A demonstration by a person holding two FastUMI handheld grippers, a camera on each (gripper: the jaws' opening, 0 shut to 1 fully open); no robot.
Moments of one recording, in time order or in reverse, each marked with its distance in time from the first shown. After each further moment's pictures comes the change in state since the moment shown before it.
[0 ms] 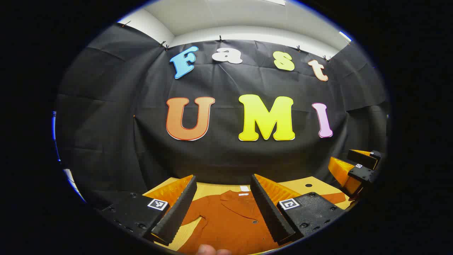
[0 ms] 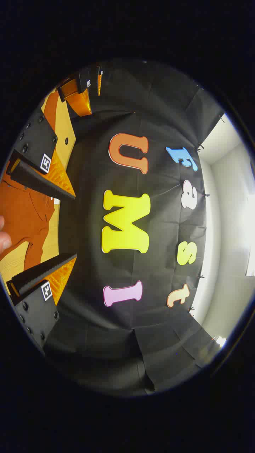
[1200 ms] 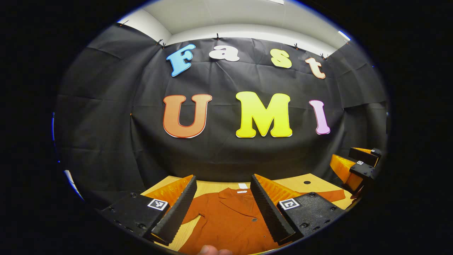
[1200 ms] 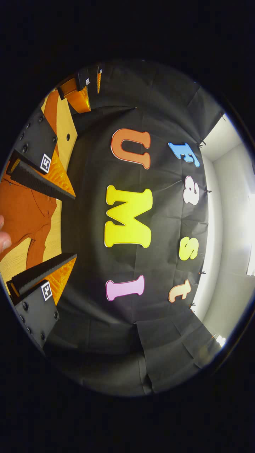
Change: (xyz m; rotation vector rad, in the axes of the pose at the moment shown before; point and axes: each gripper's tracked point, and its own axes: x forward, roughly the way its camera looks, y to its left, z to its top) left arm 0.000 -0.007 -0.010 0.011 0.025 -0.031; right arm -0.005 -0.011 -0.005 0.000 0.023 -0.042
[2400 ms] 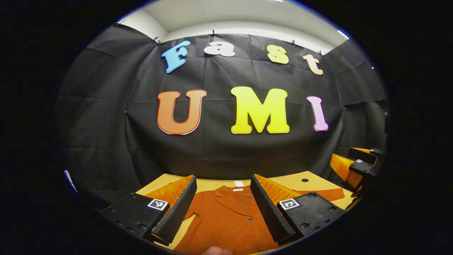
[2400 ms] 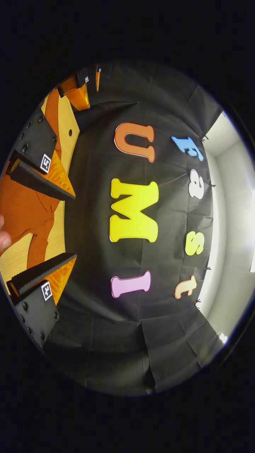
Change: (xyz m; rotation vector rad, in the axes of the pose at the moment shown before) left arm 0.016 -0.021 -0.010 -0.005 0.035 -0.025; right arm 0.020 -0.030 -0.016 0.007 0.045 -0.032
